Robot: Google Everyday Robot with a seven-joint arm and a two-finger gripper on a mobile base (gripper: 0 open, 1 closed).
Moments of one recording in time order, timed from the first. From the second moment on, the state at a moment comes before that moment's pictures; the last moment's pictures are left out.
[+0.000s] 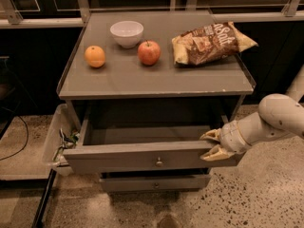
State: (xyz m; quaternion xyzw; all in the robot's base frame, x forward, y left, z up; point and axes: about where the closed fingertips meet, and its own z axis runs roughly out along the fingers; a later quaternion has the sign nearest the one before) arm 0.506 -0.211 0.628 -0.68 0.66 0.18 0.27
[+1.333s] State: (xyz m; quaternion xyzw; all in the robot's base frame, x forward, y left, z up) arm 0.468 -0.214 0.626 -0.68 0.64 0.21 0.29
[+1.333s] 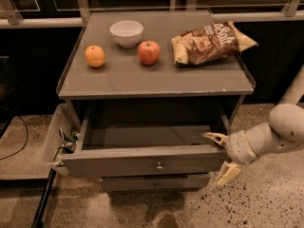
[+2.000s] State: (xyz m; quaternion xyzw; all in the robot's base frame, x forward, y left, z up) arm 0.467 -0.214 0.631 -0.68 0.64 0.21 0.29
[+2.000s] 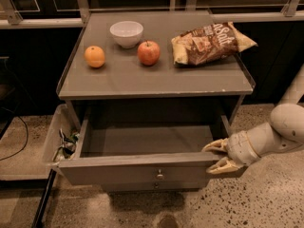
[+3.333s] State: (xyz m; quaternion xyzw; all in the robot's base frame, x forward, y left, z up) arm 0.453 -0.216 0.635 -0.69 0.63 0.21 0.29
